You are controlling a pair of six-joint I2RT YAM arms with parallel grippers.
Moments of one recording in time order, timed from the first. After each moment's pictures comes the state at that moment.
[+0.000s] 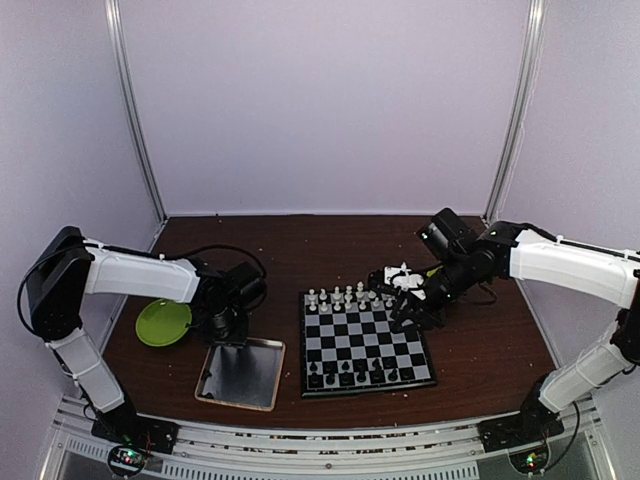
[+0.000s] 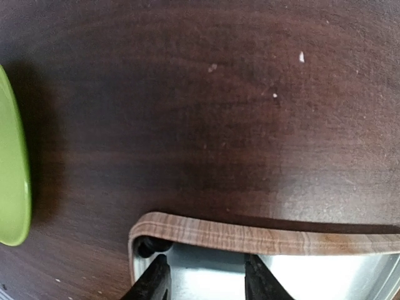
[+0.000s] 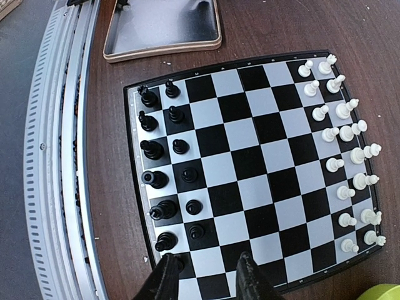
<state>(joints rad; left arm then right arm) -0.80 1.69 0.98 -0.75 -0.25 -0.82 0.72 1.41 1.10 -0.77 -0.44 -0.58</state>
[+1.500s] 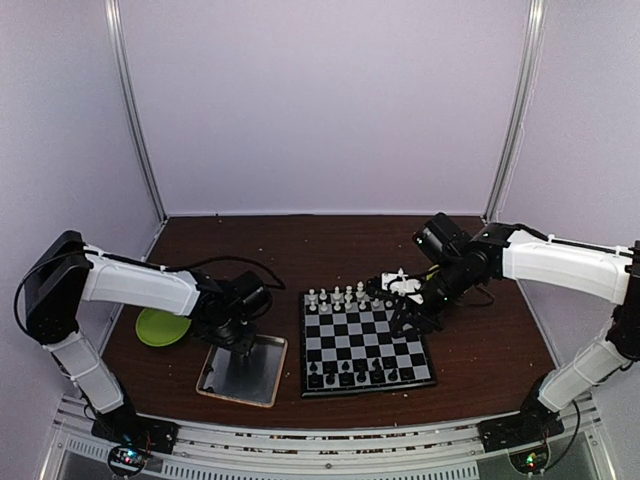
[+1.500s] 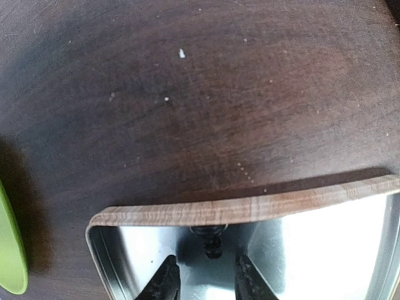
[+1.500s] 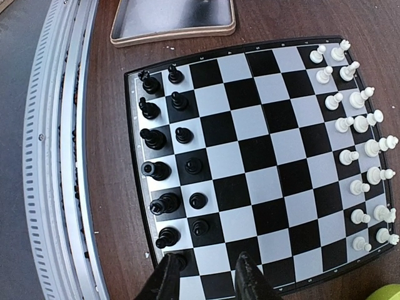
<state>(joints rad) -0.86 1.67 0.91 -0.60 -0.28 -0.55 0.72 1.44 1.10 -0.79 -0.44 -0.60</state>
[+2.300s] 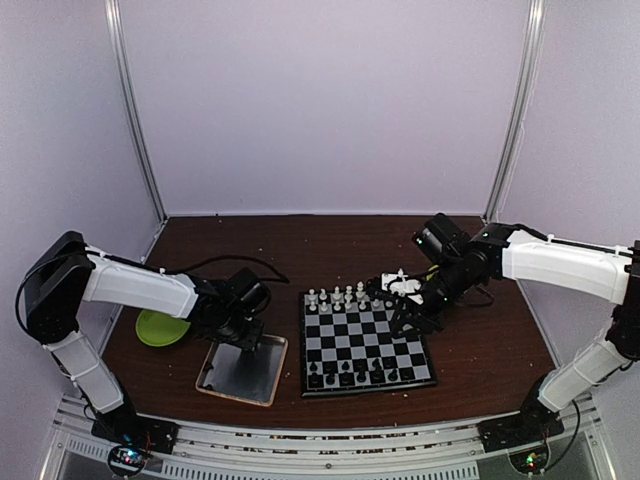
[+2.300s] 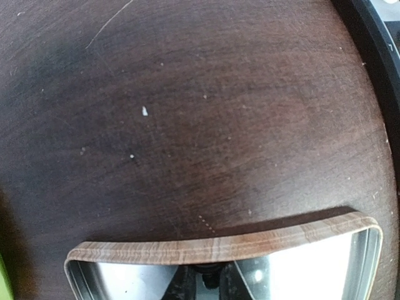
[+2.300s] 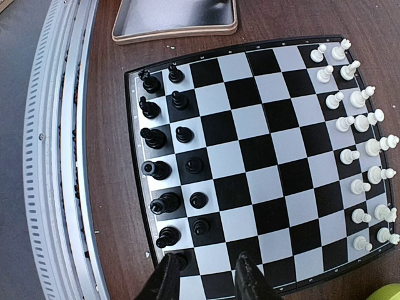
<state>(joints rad) -0.84 1.68 0.87 -0.42 -0.23 -0.51 0.72 1.45 1.10 -0.80 -0.44 -0.60</state>
